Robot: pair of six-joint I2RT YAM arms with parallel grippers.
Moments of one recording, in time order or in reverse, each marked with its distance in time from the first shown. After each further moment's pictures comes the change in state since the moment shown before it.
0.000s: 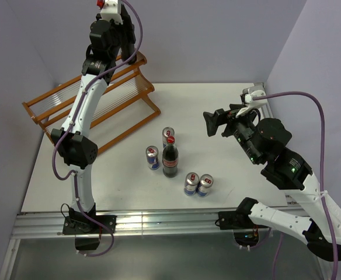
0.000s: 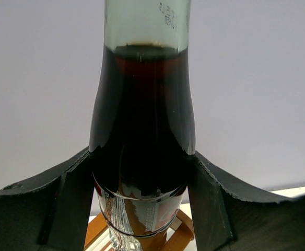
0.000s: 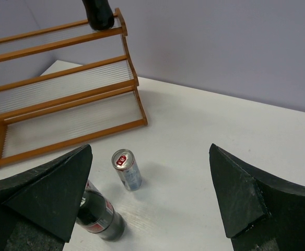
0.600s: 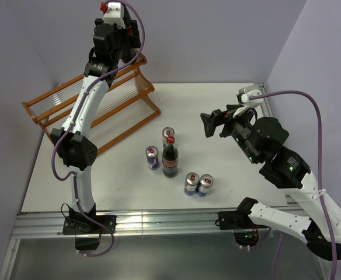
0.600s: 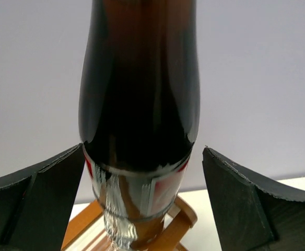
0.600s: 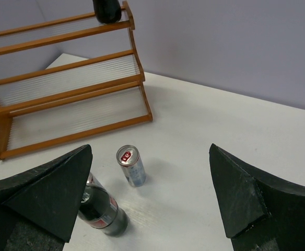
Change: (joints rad) left arm -0.012 -0.014 -0.058 0.003 -0.026 -0.007; right arm 0.000 0.013 0.000 -0.004 -0.027 0.004
